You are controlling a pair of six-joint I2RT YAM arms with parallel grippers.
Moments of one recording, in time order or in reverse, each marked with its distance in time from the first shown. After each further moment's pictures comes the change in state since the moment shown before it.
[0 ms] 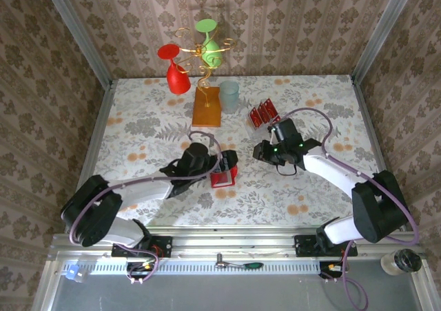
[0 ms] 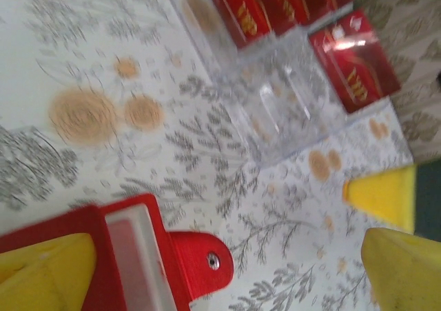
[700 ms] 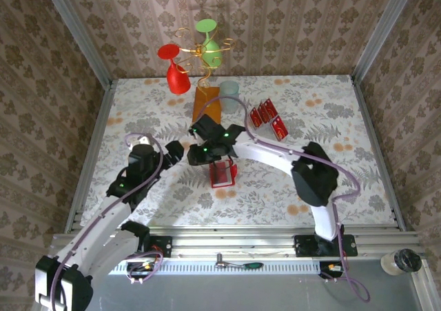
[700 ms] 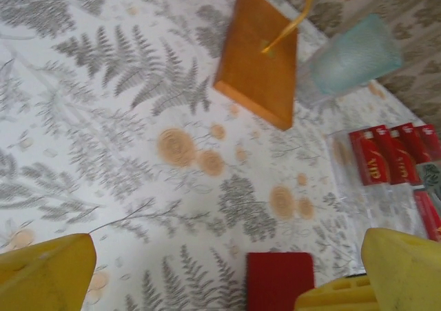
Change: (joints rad) left arm 0.409 -0.586 -0.102 -0.535 -0.065 0.001; right arm 0.423 0.592 0.777 -0.244 0.040 -0.093
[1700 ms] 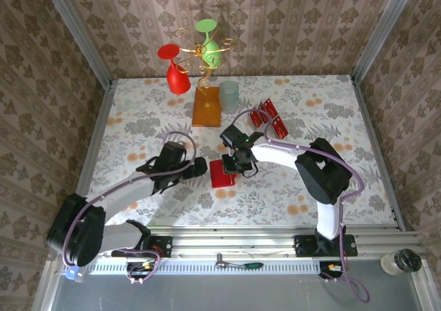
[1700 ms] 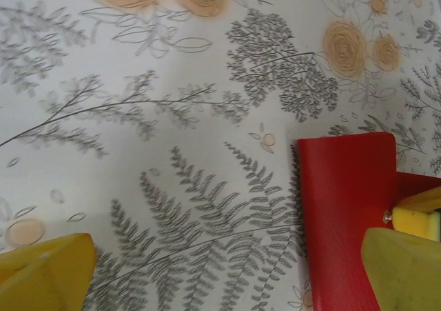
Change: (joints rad) left arm -0.170 0.453 0.070 0.043 0.097 0.146; right arm -0.146 -0.101 -0.386 0.030 0.071 -0.012
